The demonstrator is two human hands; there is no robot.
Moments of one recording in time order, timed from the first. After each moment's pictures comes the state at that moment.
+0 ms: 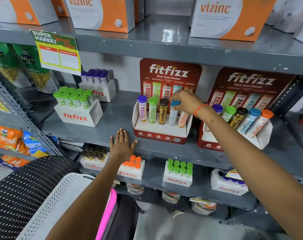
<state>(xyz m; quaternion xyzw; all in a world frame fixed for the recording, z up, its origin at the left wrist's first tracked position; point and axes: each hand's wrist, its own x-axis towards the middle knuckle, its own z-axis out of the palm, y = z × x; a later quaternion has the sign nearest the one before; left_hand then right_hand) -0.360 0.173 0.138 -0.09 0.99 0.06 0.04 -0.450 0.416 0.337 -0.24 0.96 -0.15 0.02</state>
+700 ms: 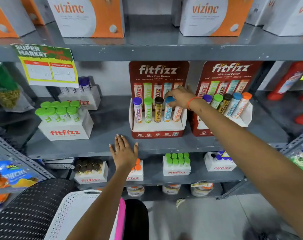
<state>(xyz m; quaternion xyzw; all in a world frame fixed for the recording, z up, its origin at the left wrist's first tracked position) -0.355 0.172 0.134 -0.08 0.99 0.09 0.00 -0.449 0.404 0.336 -0.12 0.99 -0.03 0.03</state>
